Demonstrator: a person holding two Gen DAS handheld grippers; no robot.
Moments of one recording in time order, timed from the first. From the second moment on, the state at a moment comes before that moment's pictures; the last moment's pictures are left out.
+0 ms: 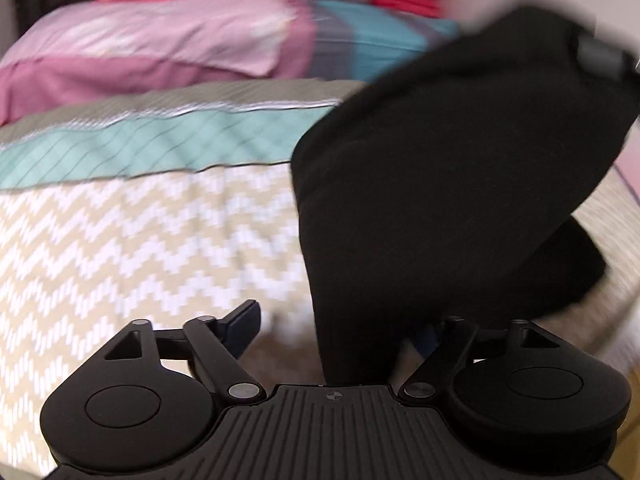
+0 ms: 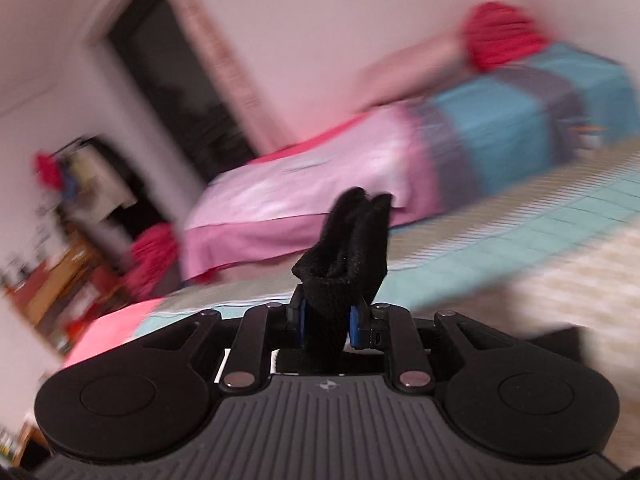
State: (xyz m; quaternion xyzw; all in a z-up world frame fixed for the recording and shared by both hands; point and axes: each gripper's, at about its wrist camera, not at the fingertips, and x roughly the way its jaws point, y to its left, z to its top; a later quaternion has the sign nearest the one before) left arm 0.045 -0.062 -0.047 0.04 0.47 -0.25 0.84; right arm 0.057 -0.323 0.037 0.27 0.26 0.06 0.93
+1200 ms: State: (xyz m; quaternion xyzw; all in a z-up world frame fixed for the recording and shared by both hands) left arm 0.118 -0.110 -0.089 -0.12 0.56 -0.31 0.76; right arm 0.050 -0.417 -0.090 0.38 0.40 0.02 0.83
